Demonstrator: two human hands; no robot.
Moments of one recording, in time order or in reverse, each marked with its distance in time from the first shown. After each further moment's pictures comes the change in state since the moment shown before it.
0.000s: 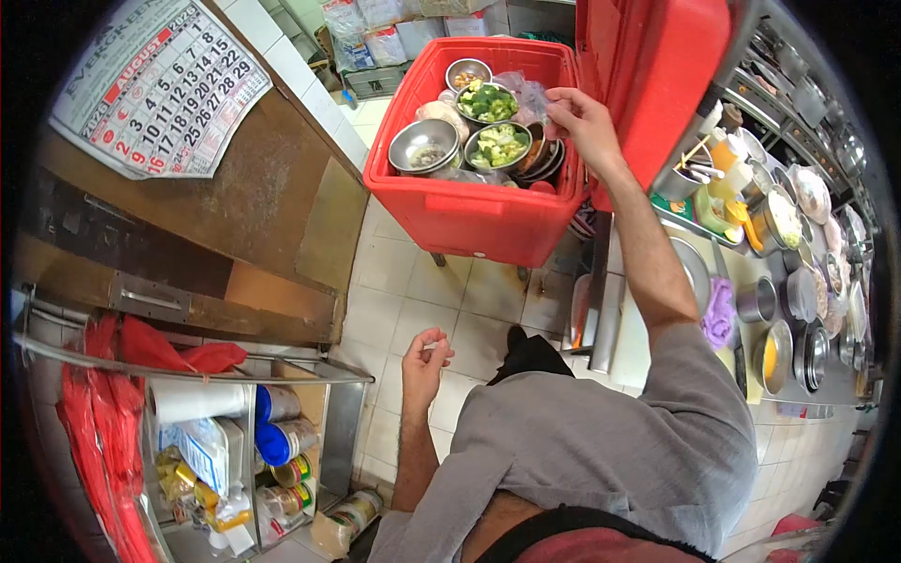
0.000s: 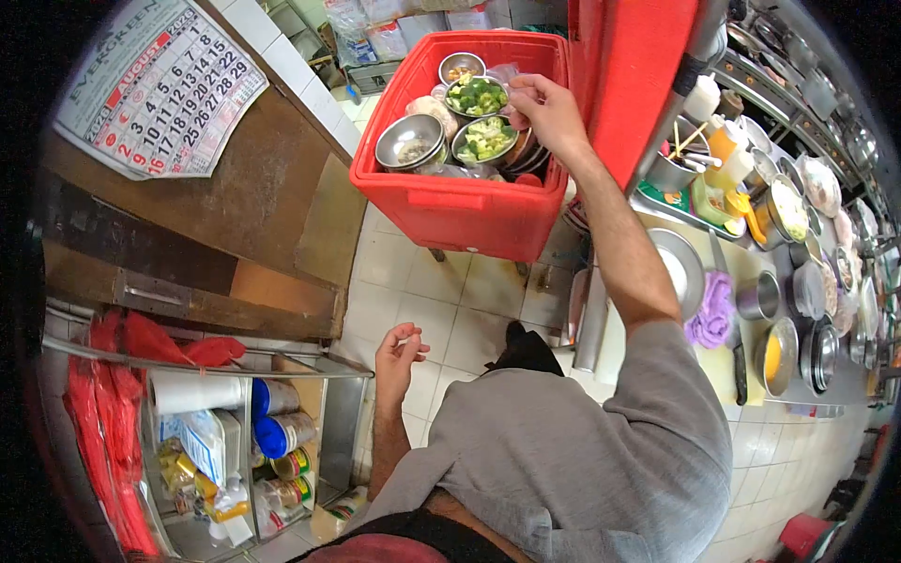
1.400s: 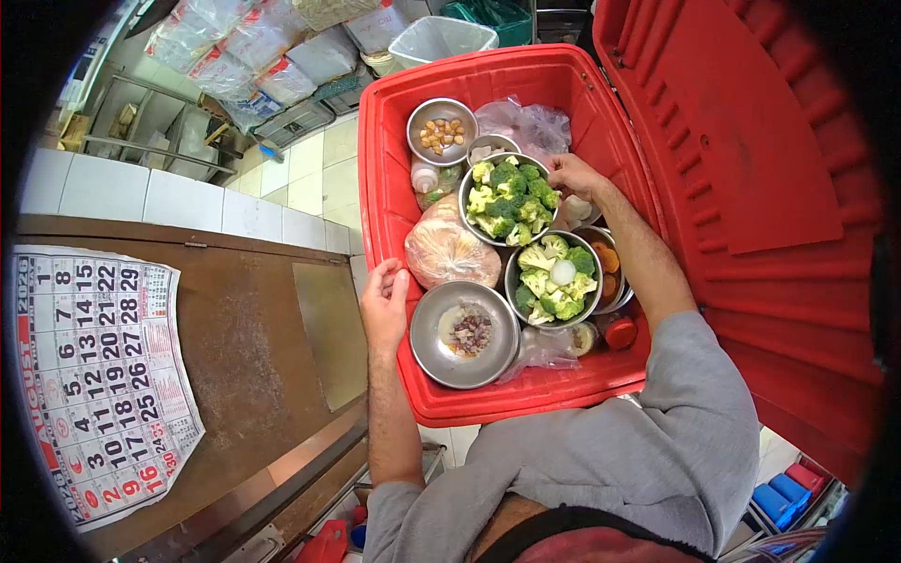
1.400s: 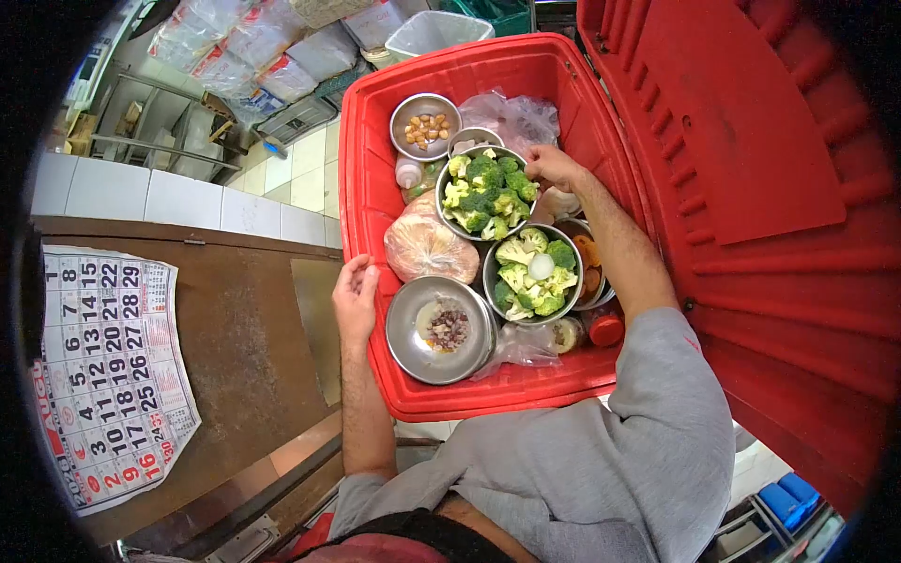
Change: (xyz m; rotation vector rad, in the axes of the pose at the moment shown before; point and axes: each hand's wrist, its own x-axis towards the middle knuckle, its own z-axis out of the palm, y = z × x) left_hand 0.577 0.134 0.008 0.365 -0.202 0.254; right_hand 0.306 0.351 -0.037 0.071 -0.040 0.749
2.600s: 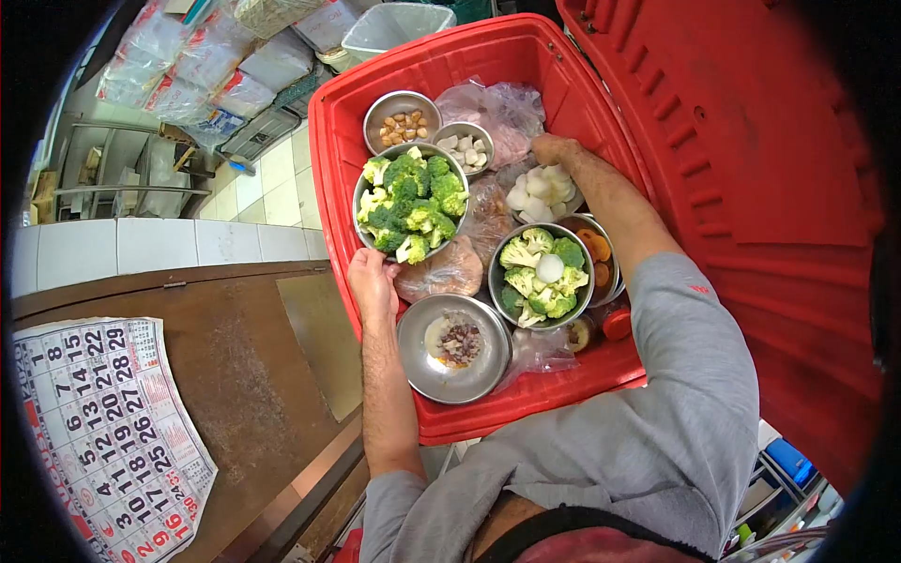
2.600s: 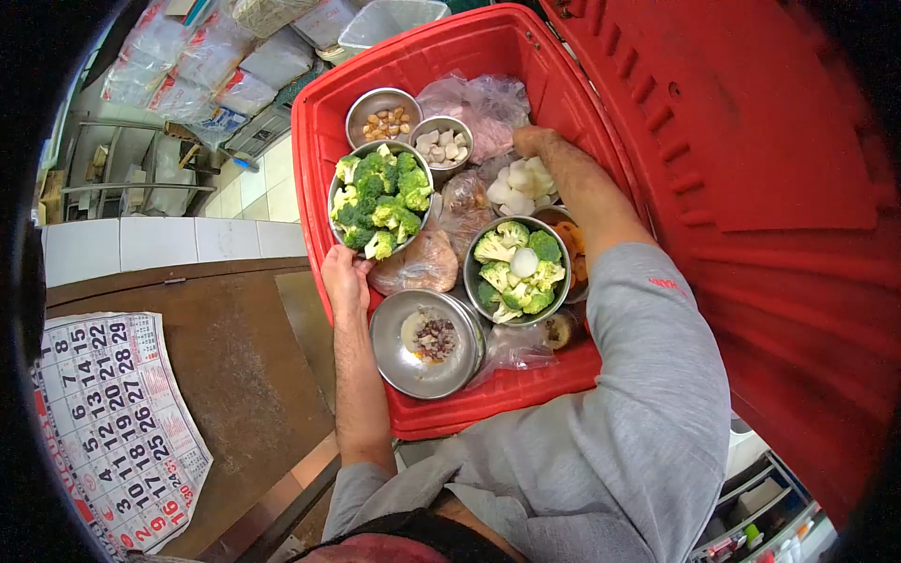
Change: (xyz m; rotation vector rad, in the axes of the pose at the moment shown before) left_hand 0.068 -0.025 0.052 -0.569 0.046 -0.351; right_hand 0.092 0.063 -0.060 -1.393 0.001 0.033
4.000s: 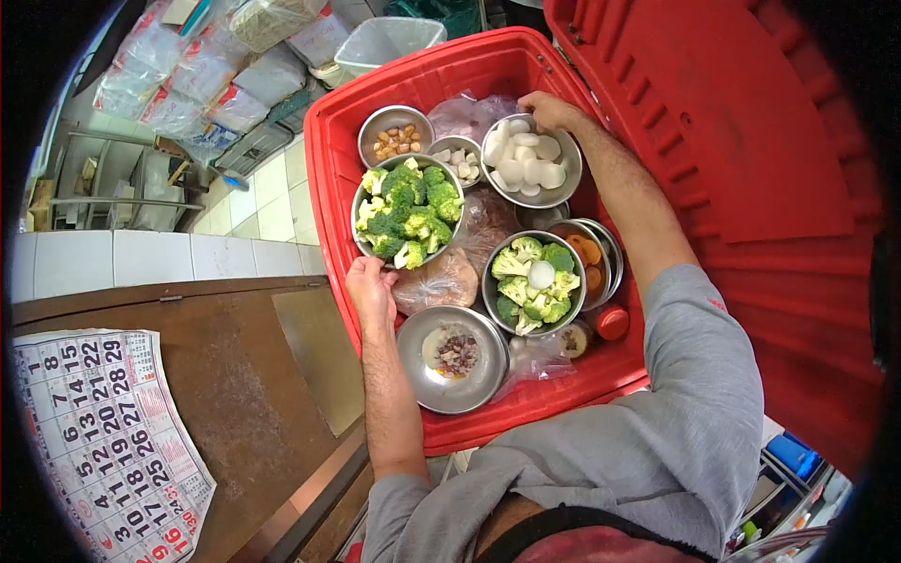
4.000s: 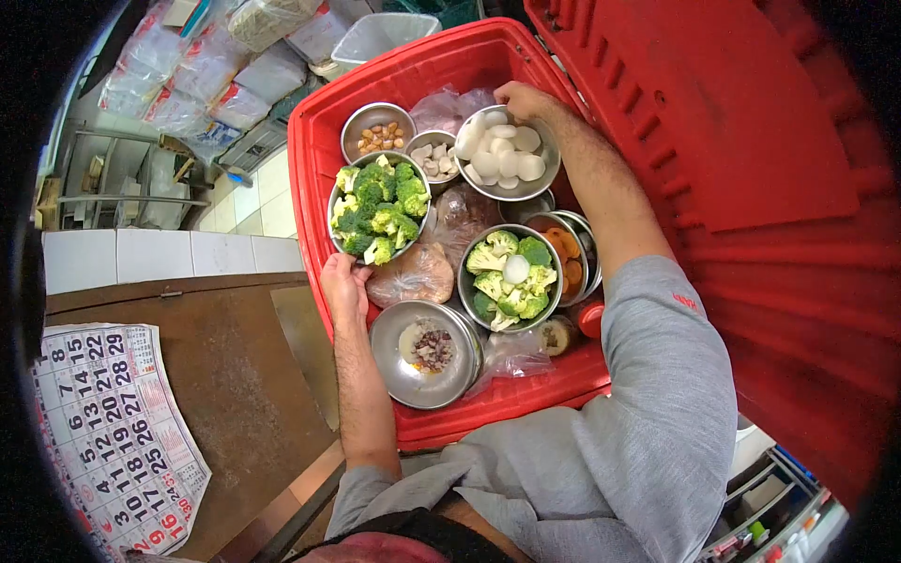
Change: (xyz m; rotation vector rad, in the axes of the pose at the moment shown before) left_hand 0.006 -0.002 0.003 -0.075 0.023 0.008; right_hand -0.036 0.002 -0.118 0.481 0.209 -0.054
